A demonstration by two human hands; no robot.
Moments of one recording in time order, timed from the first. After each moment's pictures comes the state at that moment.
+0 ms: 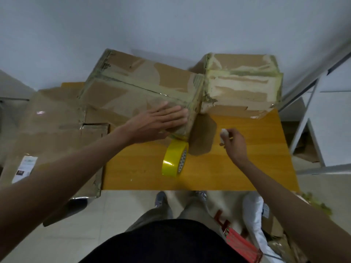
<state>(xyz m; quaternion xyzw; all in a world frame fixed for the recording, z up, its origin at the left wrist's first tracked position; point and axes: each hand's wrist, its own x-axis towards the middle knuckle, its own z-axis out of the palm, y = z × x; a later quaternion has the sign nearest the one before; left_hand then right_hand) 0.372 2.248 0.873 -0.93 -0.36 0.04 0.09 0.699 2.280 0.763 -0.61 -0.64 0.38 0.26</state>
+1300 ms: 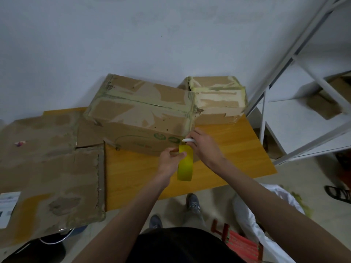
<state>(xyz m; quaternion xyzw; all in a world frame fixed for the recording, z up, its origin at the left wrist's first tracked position) 0.433 2.127 0.863 -0.30 -0.66 -0.37 -0.59 0.575 2.183 0.881 -0.51 -0.84 0.14 0.14</state>
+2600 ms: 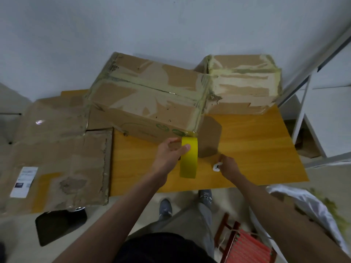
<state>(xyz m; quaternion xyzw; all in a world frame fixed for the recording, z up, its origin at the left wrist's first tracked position) 0.437 2.141 0.857 -0.27 -0.68 -0.38 -0.56 0.671 2.213 0.679 -0.68 -0.63 0.37 -0.08</state>
